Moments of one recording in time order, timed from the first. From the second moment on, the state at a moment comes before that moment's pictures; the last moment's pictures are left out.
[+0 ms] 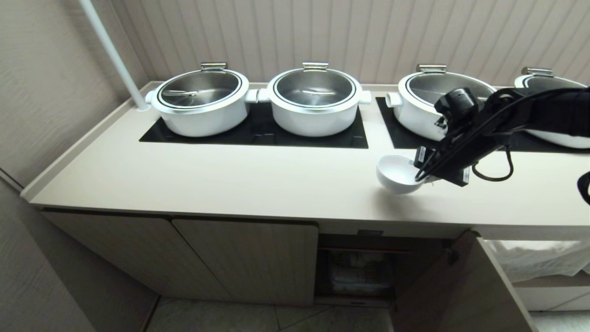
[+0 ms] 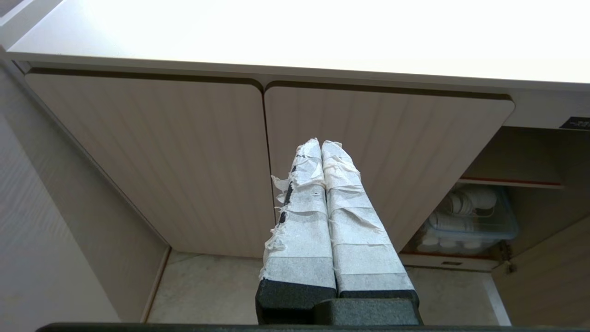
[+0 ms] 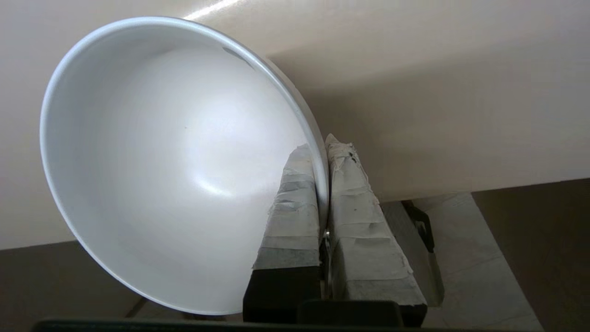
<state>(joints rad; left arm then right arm) 0.00 0.00 0.00 0.00 0.00 -0.03 0.16 2.15 -1.96 0.73 0.03 0.53</state>
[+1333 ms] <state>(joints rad) 0.00 0.00 0.00 0.00 0.00 -0.03 0.16 2.23 -1.96 0.65 -0.04 0.53</state>
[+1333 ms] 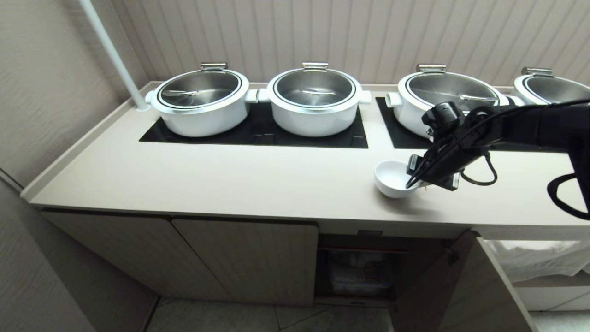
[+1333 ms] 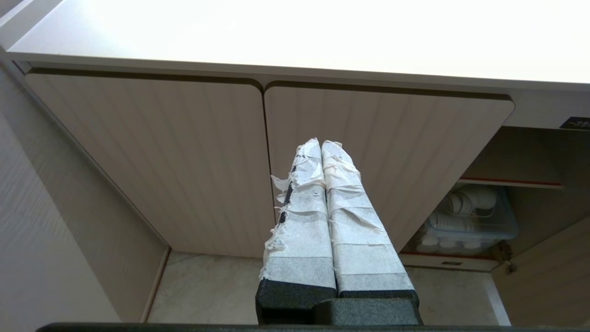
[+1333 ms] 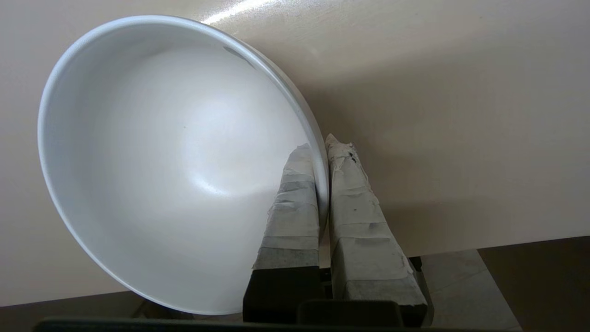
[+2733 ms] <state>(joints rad) 0.00 0.00 0.00 0.00 0.01 -0.03 0.18 2.20 -1.95 0.65 -0.12 0.48</state>
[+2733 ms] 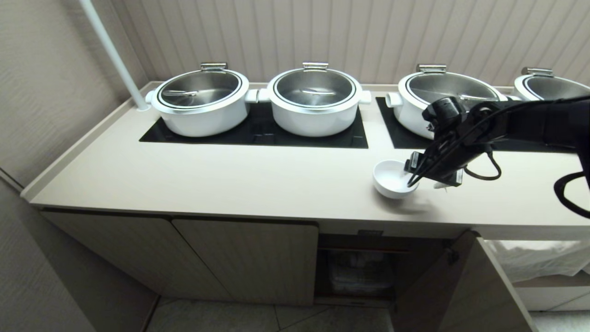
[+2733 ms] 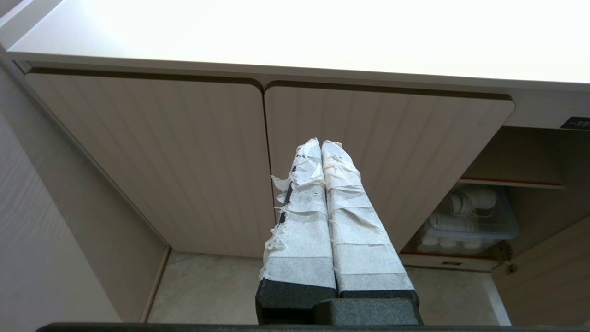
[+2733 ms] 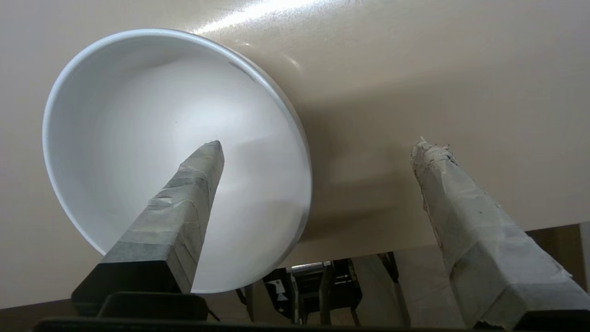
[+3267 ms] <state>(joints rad) 0.00 0.00 0.00 0.00 0.00 -0.03 0.22 2.10 -1.74 0.34 -0.32 0.34</state>
